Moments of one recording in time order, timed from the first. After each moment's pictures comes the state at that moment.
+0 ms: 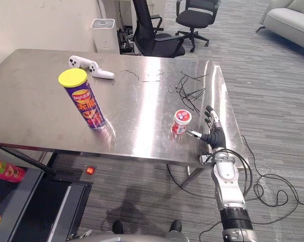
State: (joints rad) left arm 0.24 0.15 0.03 1.06 -0.38 -0.12 0.04; right arm -0.12 -0.32 -0.11 0.19 0.13 -0.26 -0.01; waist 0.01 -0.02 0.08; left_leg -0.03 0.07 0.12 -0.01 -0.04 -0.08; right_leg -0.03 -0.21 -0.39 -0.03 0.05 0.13
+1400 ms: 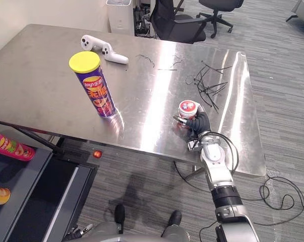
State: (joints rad) left arm 0.23 0.15 0.04 1.02 -0.39 -0.13 0.04; right arm -0.29 -0.34 0.01 0.29 0.09 -0.25 0.00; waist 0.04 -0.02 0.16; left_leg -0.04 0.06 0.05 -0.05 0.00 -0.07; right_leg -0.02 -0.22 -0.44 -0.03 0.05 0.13
